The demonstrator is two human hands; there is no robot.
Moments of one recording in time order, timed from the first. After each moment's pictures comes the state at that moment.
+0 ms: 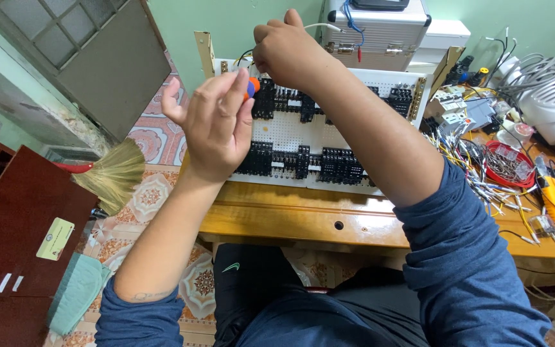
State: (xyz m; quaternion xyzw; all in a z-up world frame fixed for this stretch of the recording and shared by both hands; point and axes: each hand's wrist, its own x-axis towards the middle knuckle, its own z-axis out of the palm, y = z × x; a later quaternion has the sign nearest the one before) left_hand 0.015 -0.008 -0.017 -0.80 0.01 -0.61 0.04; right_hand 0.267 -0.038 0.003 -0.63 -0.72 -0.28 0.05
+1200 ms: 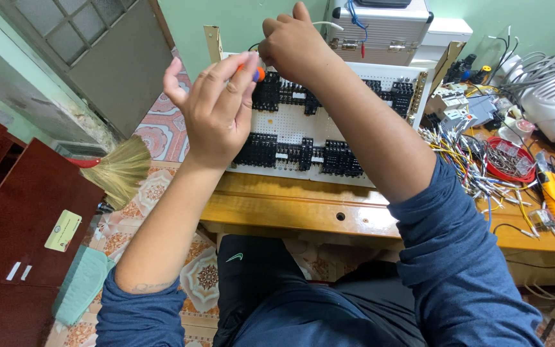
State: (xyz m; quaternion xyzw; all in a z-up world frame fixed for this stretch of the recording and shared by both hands) left_hand 0.003 -0.015 0.004 -0.80 0.00 -0.60 0.04; right_hand 0.267 -0.038 -0.004 -0.62 -0.68 -0.38 0.02
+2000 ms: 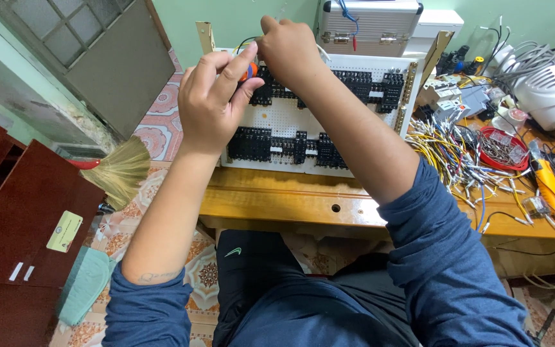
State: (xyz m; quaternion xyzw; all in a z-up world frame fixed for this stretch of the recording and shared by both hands) left_hand 0.016 0.004 -0.007 -0.82 0.04 -0.58 0.04; right_hand 0.261 -0.034 -0.032 -0.68 -0.57 -0.47 0.03
